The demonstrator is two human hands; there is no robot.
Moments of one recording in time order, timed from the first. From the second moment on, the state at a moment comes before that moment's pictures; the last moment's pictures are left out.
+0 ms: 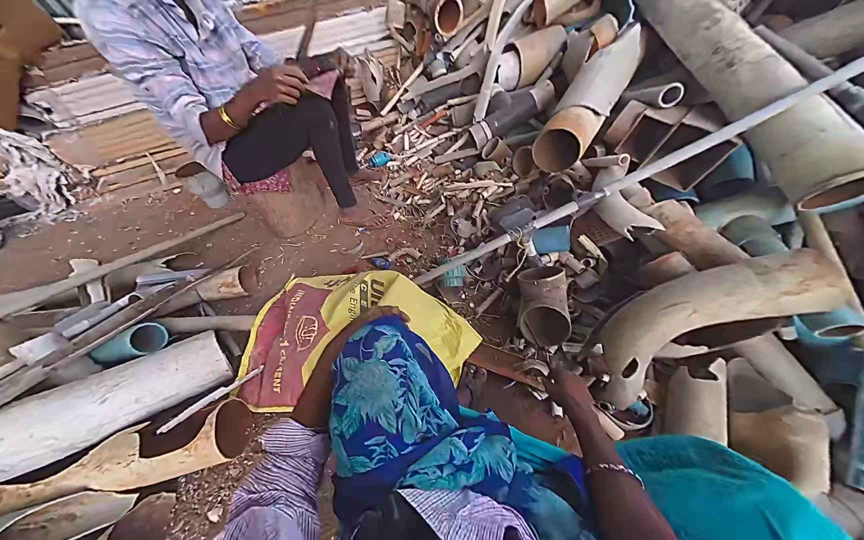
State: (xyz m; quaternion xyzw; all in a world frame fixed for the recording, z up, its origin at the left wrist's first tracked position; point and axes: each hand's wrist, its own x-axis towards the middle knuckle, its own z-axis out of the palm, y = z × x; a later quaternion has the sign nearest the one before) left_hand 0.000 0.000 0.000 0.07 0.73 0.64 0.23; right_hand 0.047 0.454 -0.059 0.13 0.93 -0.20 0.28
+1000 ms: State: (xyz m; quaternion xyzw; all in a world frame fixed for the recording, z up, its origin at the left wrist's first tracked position) left_hand 0.004 0.236 0.199 0.30 0.91 -0.02 0.28; right_hand 0.030 0.431 -0.151 0.08 0.93 -0.20 0.30
